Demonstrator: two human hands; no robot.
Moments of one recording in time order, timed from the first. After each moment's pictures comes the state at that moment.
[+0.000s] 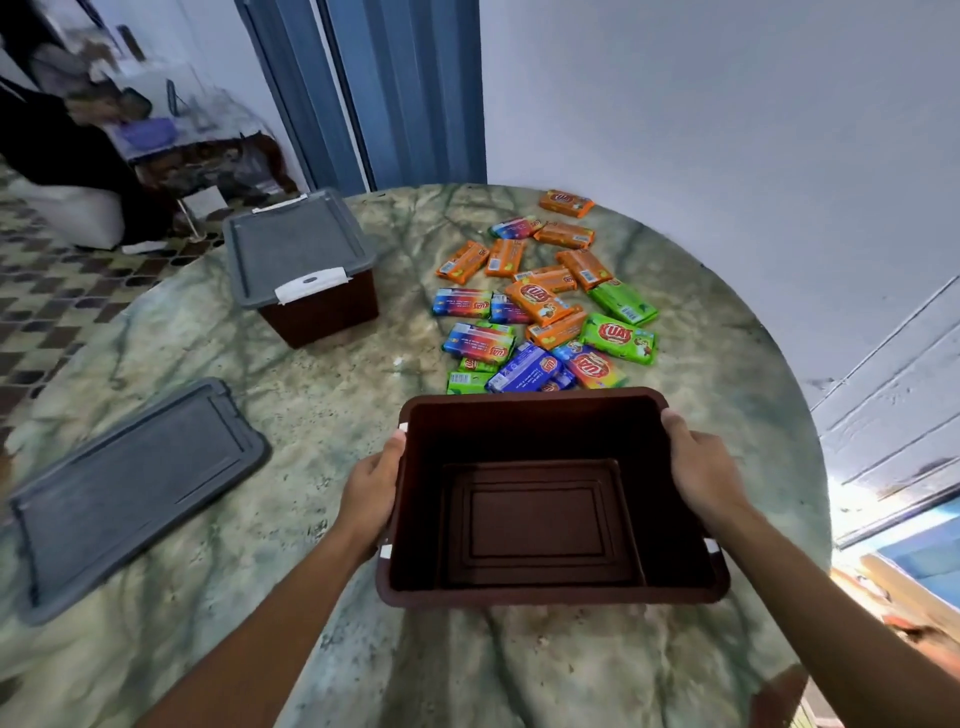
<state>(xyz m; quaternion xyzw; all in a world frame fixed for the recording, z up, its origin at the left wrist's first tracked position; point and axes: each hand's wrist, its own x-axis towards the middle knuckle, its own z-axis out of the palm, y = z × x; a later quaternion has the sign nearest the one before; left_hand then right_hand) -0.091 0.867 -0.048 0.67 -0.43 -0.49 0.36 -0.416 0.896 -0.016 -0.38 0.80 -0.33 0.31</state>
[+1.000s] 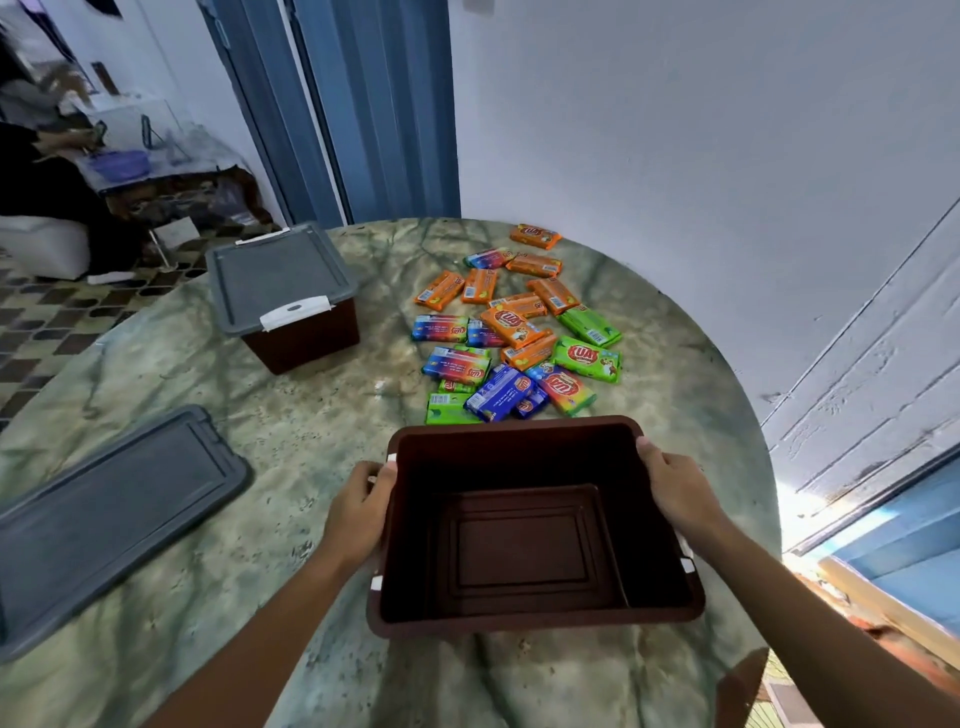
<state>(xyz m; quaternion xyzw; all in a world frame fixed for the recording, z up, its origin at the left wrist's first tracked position) -0.092 0.883 -0.030 0.67 -0.56 -0.39 0.31 -0.428 0.916 -0.019 -0.39 0.80 -0.32 0.33</state>
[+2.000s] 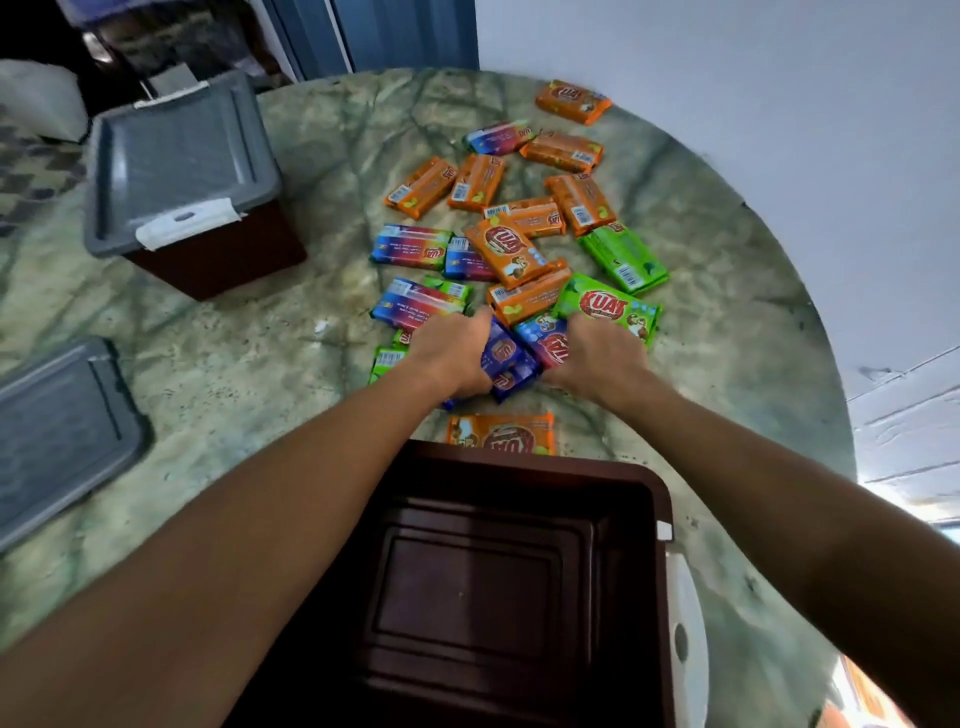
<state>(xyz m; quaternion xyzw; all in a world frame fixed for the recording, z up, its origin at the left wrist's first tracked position) -0.265 0.689 -0.045 0.59 -0.79 -0.10 -0.12 -0.431 0.708 -0.063 -0.68 0.72 0.00 0.14</state>
